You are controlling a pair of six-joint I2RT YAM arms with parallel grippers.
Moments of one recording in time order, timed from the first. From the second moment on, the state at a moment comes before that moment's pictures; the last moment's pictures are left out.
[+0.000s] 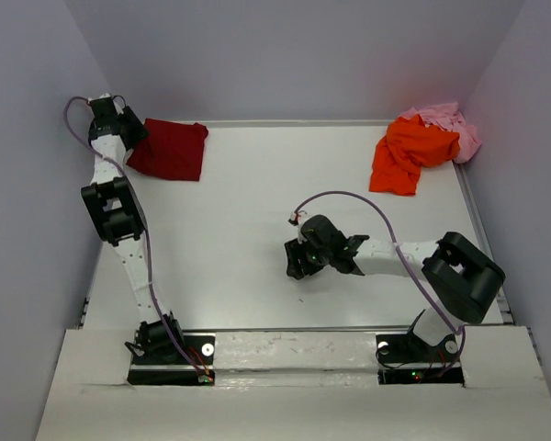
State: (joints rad) left arm 0.32 2.47 2.26 -0.46 0.18 -0.38; right arm 0.85 1.60 0.78 -0.03 -0.13 0.39
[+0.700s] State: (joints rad) left arm 0.24 2.09 2.08 -0.46 0.00 -0.37; right arm 0.87 1.57 0.75 -0.03 -0.13 0.39
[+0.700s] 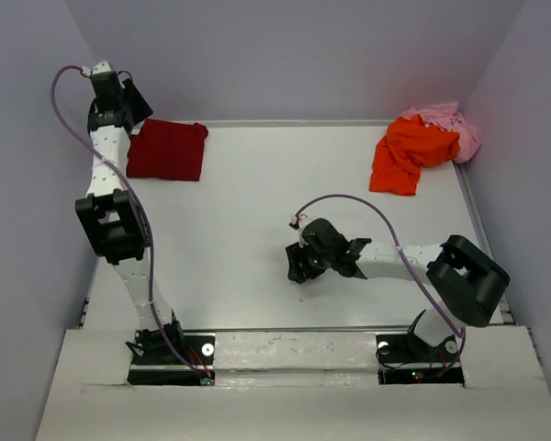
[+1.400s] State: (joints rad) left arm -0.69 1.48 1.20 -0.24 -0.24 -0.28; right arm 0.87 1.37 0.75 -0.17 0.14 0.41
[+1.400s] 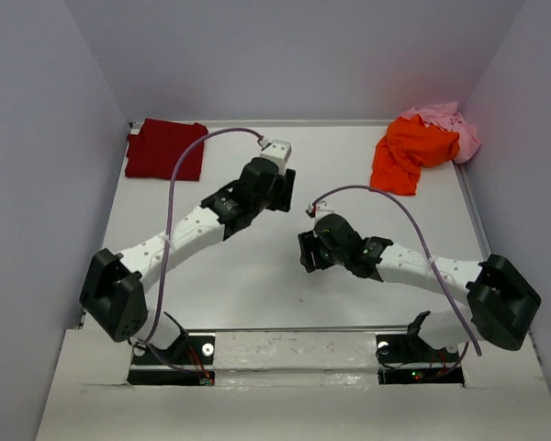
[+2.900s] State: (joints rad) left arm -0.82 1.24 0.95 -0.16 -0.56 -0.18; right arm 0.87 1.38 0.85 0.07 0.51 0.39
